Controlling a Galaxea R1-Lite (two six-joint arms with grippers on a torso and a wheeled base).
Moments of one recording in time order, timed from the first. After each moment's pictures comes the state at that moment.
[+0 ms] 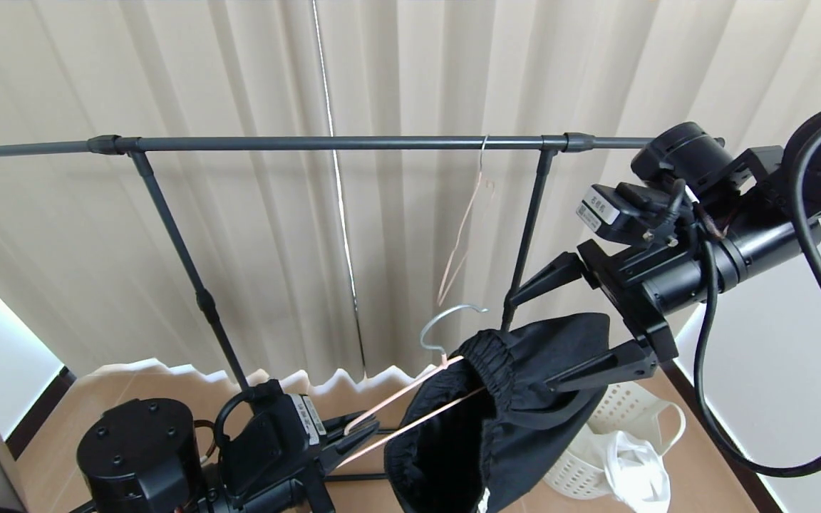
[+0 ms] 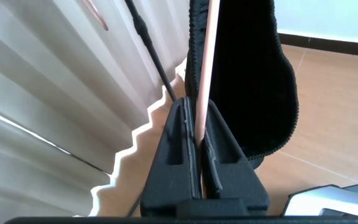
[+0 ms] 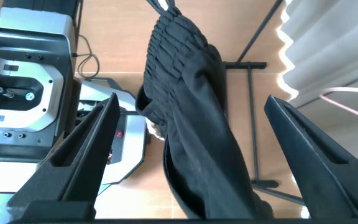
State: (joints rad) left arm -0.66 1.88 -0.11 -1.57 -0.22 0.41; right arm 0.38 1.85 -1.64 0.90 0.83 -1.01
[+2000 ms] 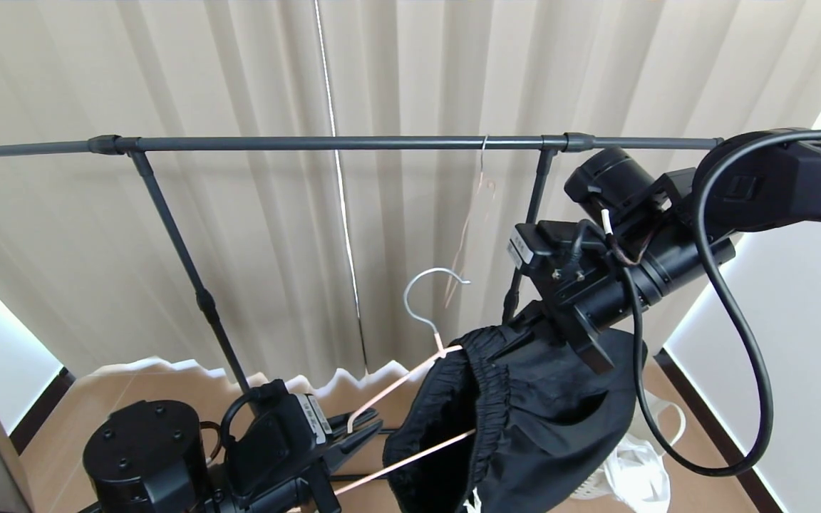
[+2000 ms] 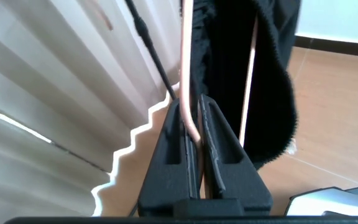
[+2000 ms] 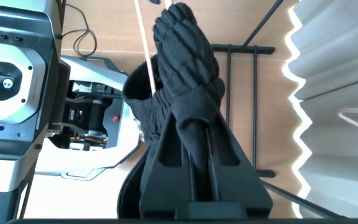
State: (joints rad) left arm -0.68 1.88 -0.11 -1.57 -0.18 0.41; right arm 0.47 1.96 -1.69 0.86 0.70 -0.99
